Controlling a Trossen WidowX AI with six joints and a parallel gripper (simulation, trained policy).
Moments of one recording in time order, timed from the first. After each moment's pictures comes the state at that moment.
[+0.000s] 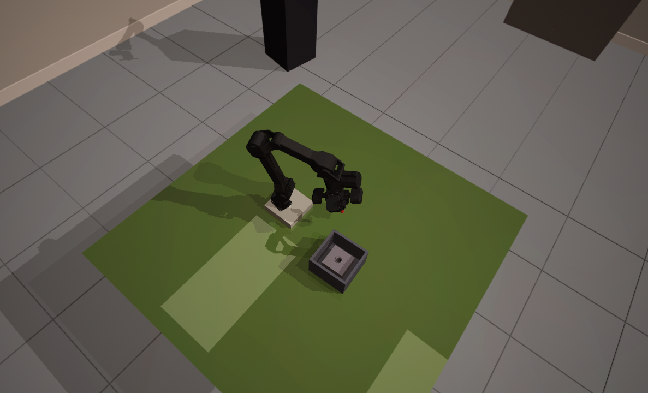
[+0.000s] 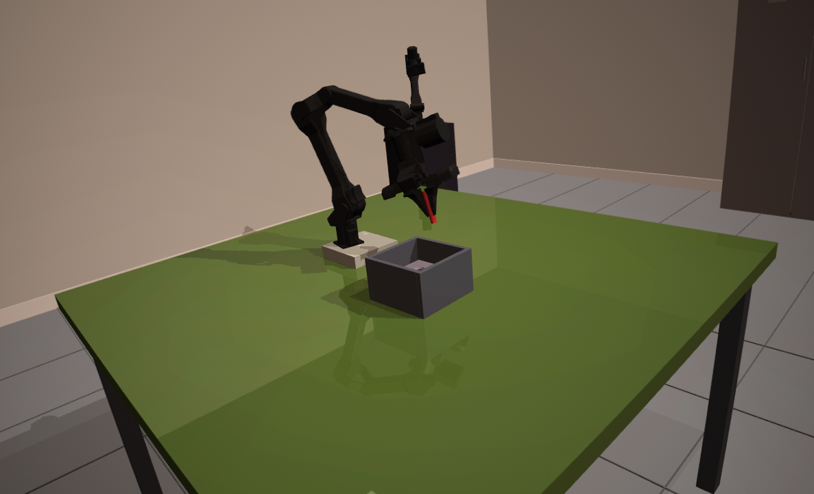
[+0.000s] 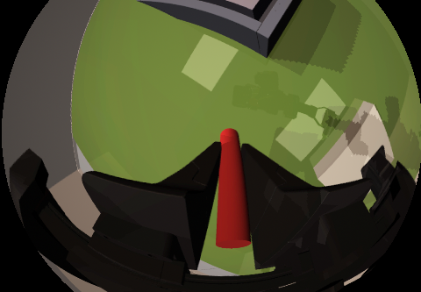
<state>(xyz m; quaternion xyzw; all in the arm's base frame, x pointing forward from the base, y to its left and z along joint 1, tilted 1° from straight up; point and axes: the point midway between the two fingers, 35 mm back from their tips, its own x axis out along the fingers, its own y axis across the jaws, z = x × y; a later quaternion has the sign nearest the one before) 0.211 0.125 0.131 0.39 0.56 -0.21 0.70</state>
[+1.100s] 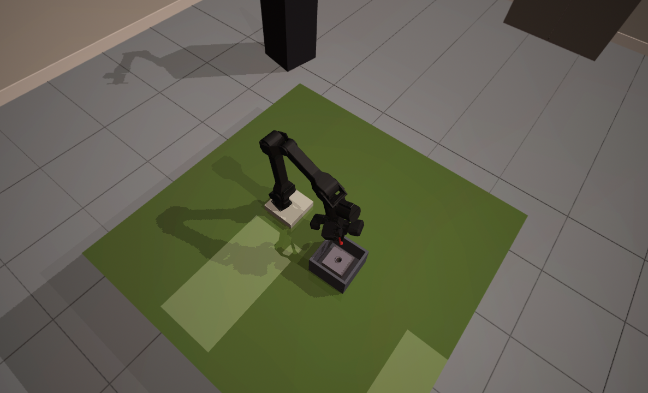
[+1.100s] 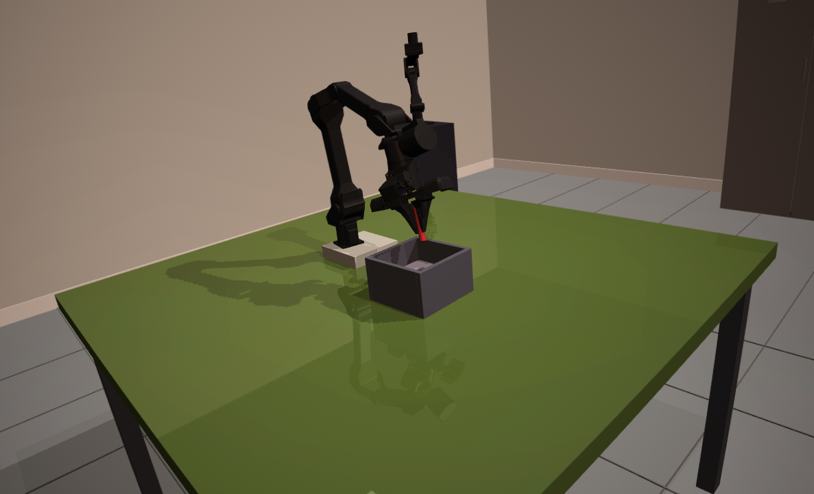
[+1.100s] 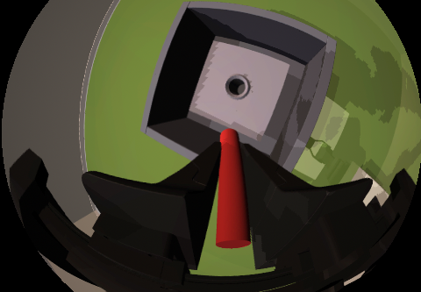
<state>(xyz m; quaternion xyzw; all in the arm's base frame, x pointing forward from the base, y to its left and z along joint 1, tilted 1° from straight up) 0.306 0.031 0.138 0.43 0.47 -0.29 0.72</state>
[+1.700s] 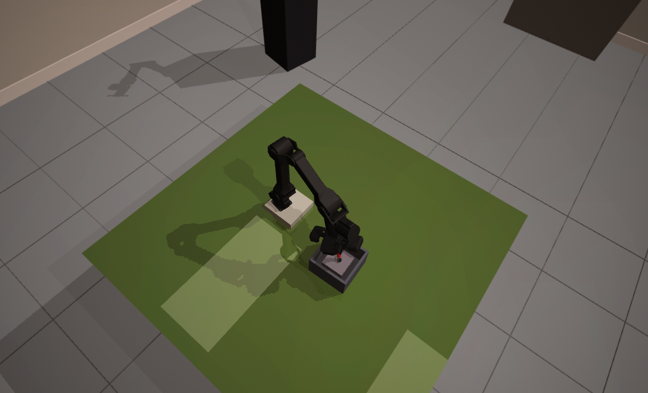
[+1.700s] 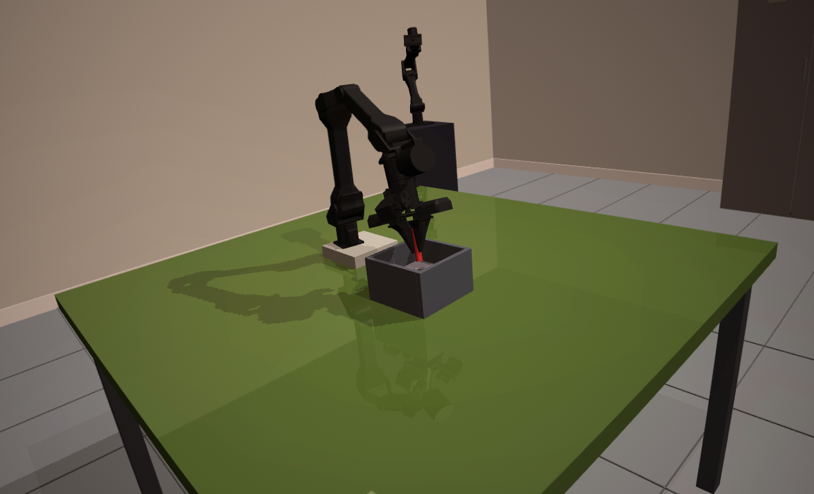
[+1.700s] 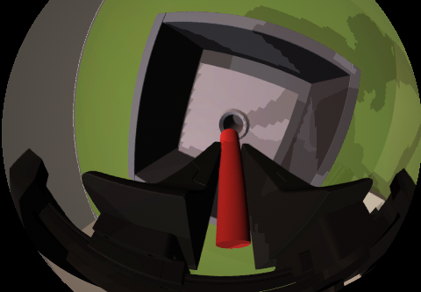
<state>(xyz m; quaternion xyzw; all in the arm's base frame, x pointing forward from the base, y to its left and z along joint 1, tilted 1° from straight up) 0.334 0.003 0.109 0.43 0.48 -0.31 0.70</state>
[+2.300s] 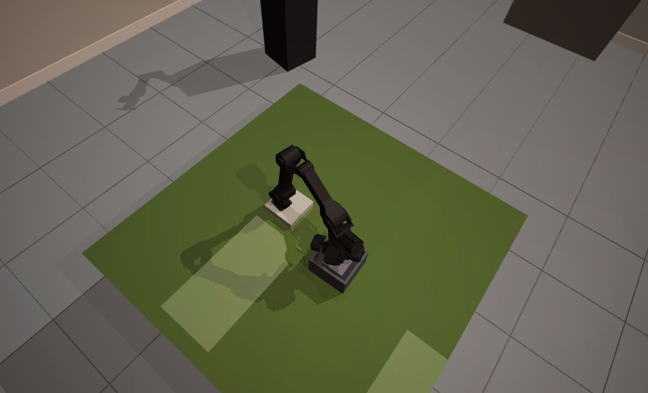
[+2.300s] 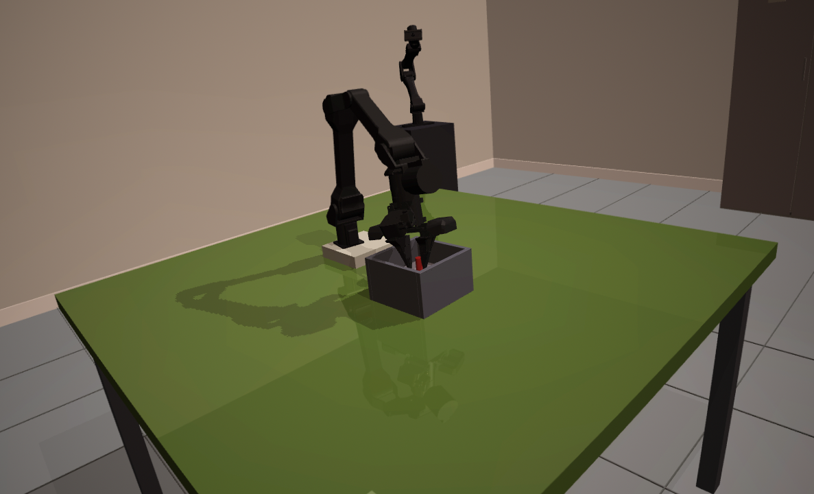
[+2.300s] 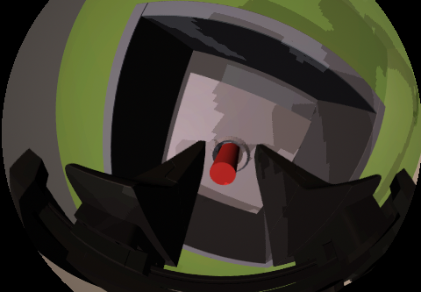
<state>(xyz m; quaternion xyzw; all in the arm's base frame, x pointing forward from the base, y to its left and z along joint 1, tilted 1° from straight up) 0.351 -0.008 0.081 0.39 0.52 -0.33 0.69</state>
